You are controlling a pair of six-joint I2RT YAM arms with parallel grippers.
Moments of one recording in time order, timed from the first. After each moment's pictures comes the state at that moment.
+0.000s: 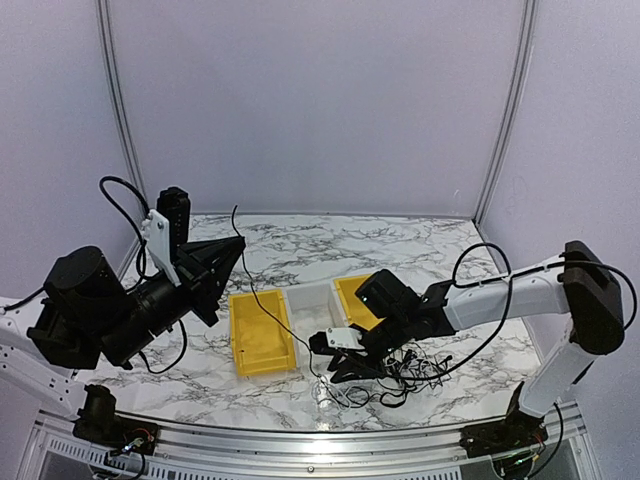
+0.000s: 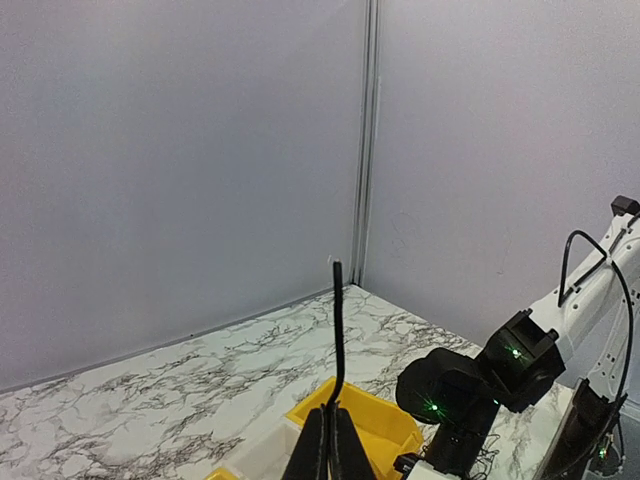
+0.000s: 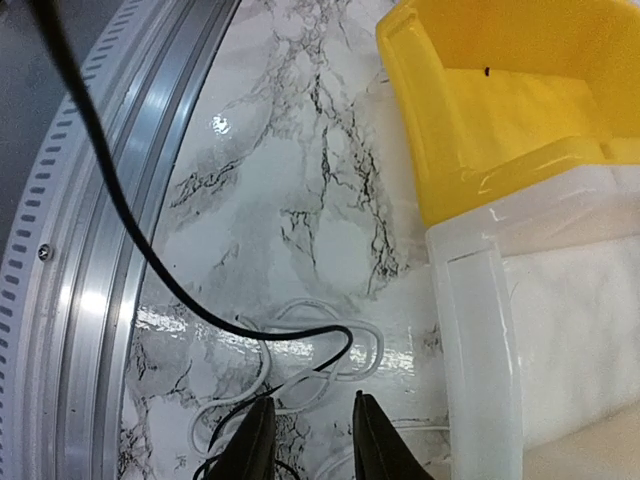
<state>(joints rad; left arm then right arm) -1.49 0.97 0.85 0.24 -0.78 0.02 0.95 1.62 0.88 -0.25 -0.55 -0.57</state>
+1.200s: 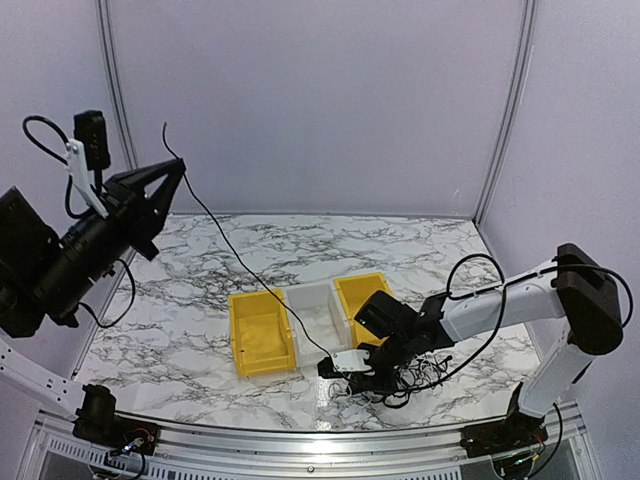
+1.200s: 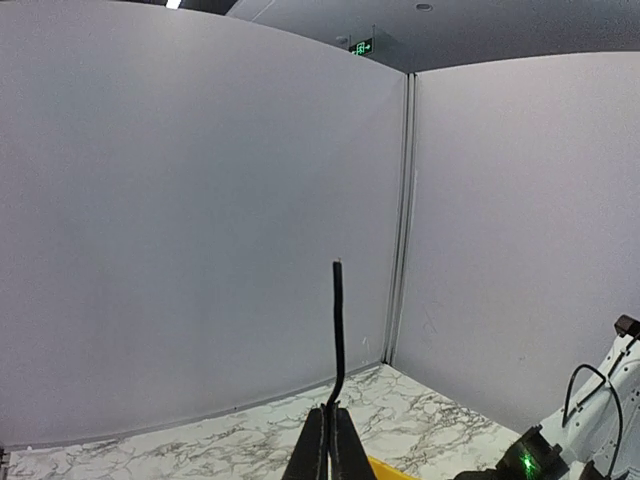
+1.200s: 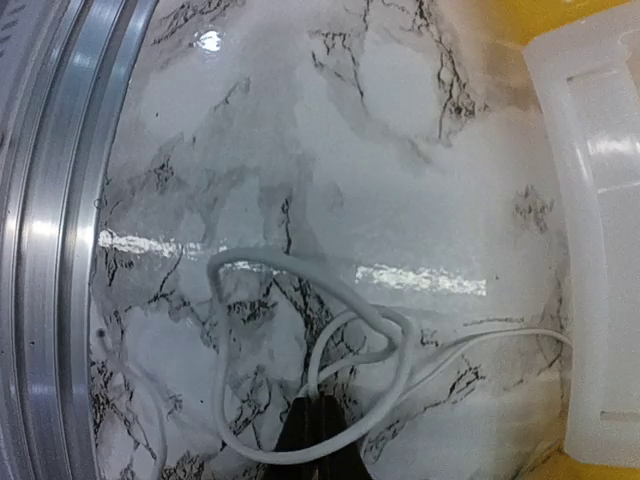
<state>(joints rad) -1.49 0.88 1.04 0.18 -0.85 0.19 1.01 1.65 0.84 -0.36 -0.37 -0.60</state>
